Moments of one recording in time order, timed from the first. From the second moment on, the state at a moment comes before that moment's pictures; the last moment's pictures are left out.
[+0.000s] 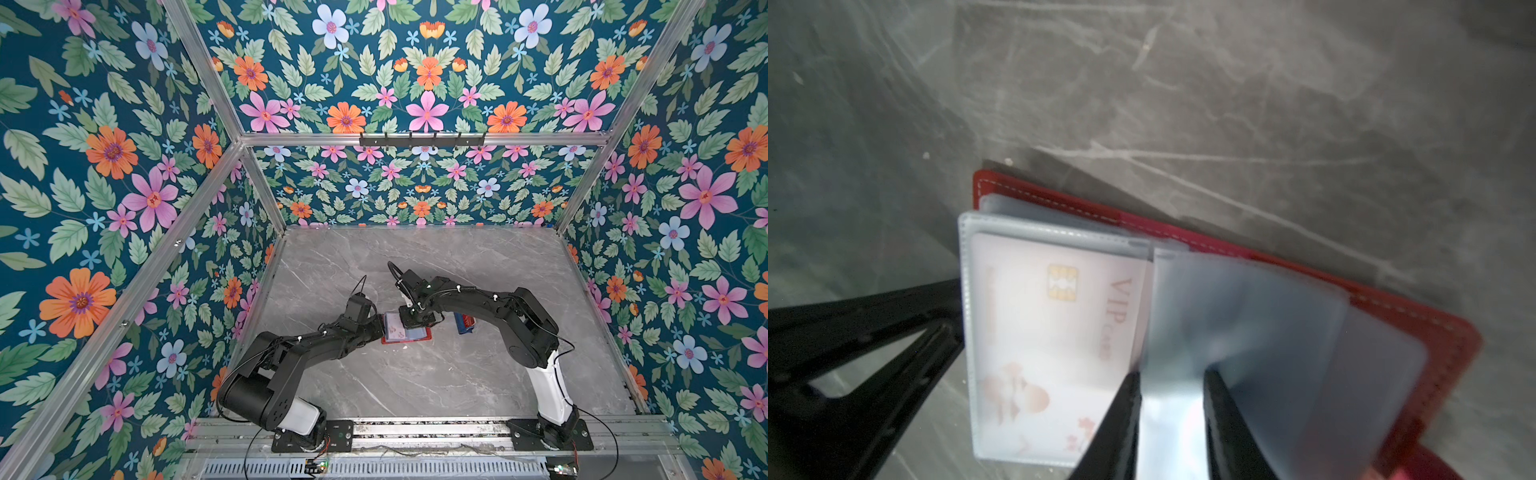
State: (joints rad) left arm -0.48 1.49 0.51 0.08 0.17 -0.72; right arm 0.82 2.14 1.58 -0.70 -0.15 0.56
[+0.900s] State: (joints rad) left arm -0.48 1.47 0.53 0.03 0.17 -0.69; right arm 0.80 2.06 1.49 -0.74 -0.10 0.57
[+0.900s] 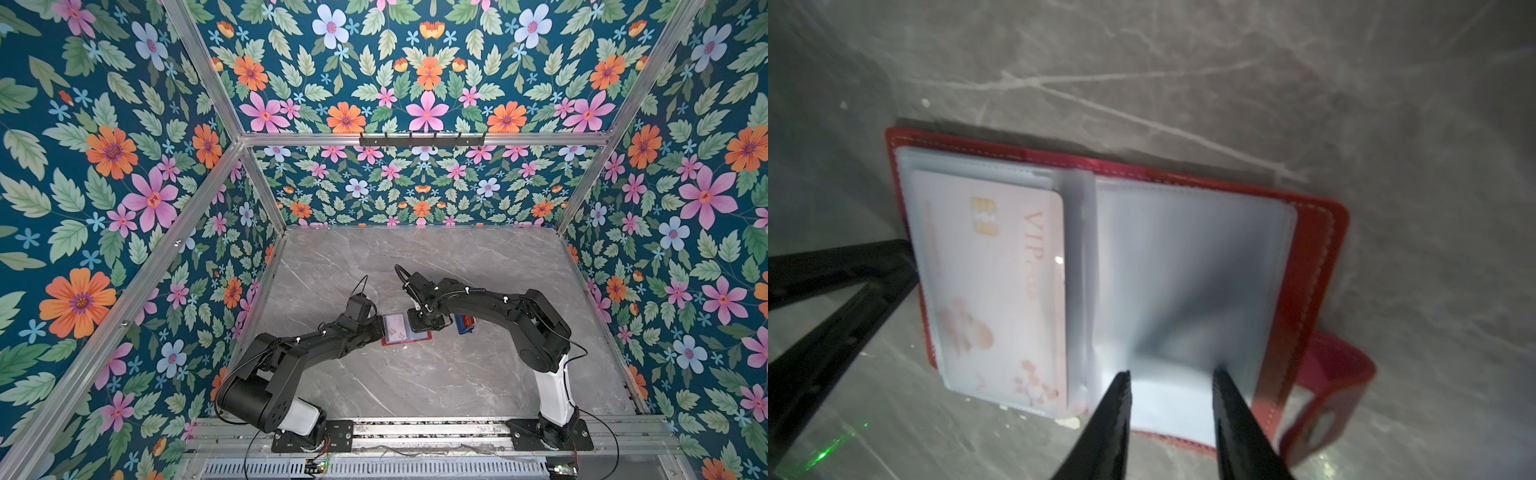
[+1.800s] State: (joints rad) left arm -0.48 1.47 0.54 0.01 0.16 -0.68; right arm 0.83 2.12 1.59 -0.79 -0.13 0.53
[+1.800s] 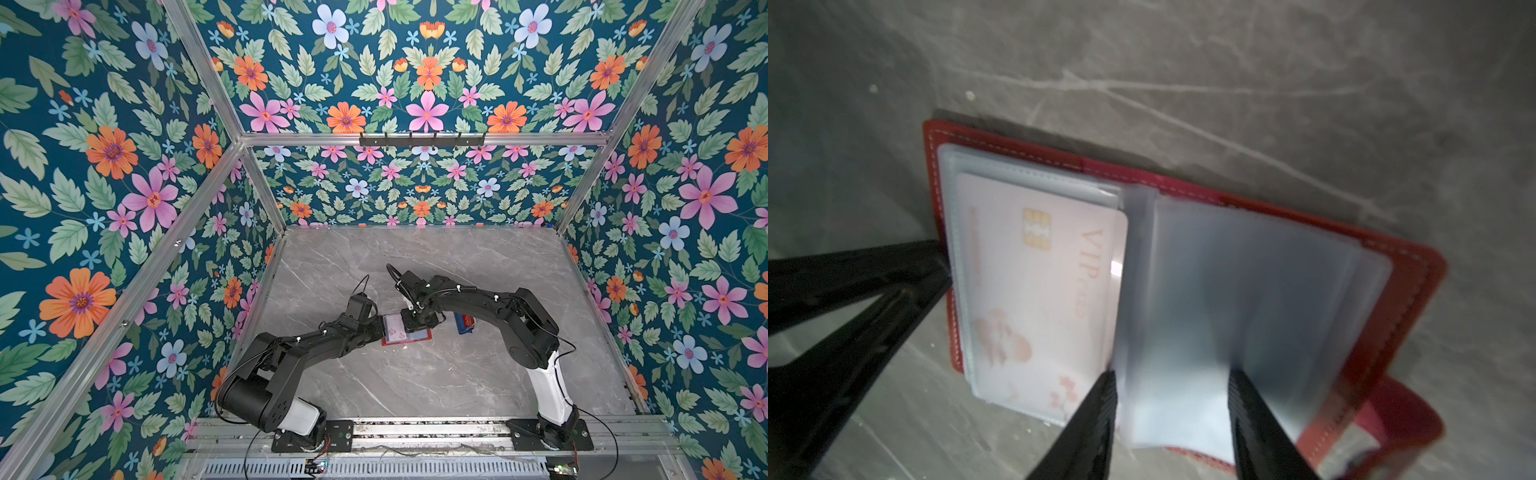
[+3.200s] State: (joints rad) left arm -0.62 1.66 0.74 0.03 0.28 -0.65; right arm 0.74 1.98 1.33 -0.62 -0.21 0.60
